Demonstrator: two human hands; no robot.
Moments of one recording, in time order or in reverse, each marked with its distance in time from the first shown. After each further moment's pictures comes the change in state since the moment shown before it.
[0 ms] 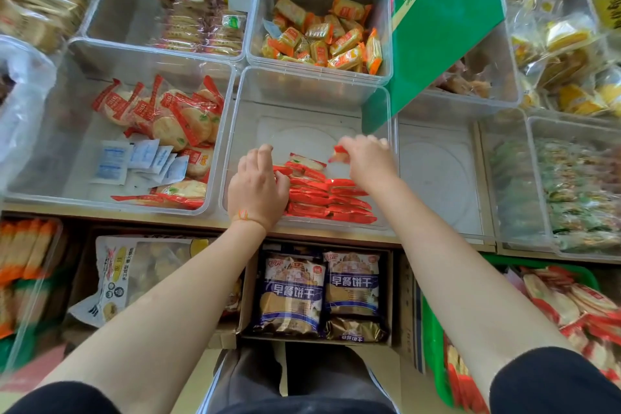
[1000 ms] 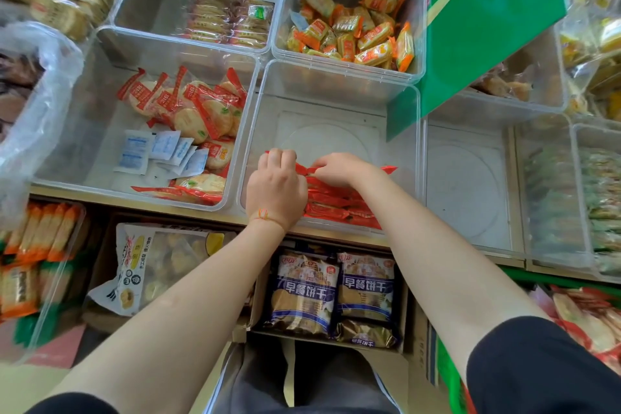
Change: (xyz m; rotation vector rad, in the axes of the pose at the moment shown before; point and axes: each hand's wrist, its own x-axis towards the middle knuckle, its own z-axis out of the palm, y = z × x) left_hand 0.002 0.001 0.000 0.066 0.015 0.014; right_hand 0.044 -0.058 0.026 0.186 -0.576 -0.068
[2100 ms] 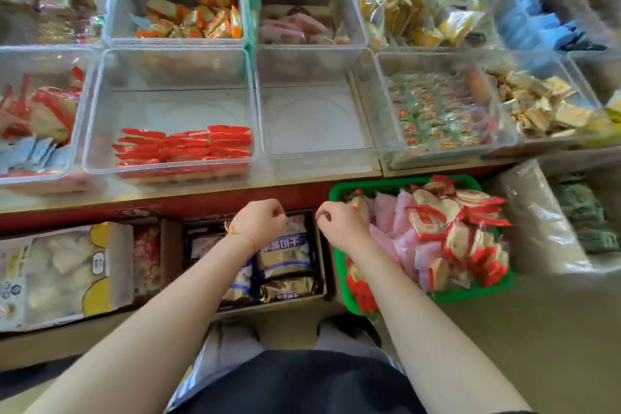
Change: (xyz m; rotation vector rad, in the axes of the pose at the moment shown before) left_hand -0.173 0.177 0.050 -0.169 -0.676 0.076; right_hand -0.251 0.201 0.205 0.506 0.539 0.220
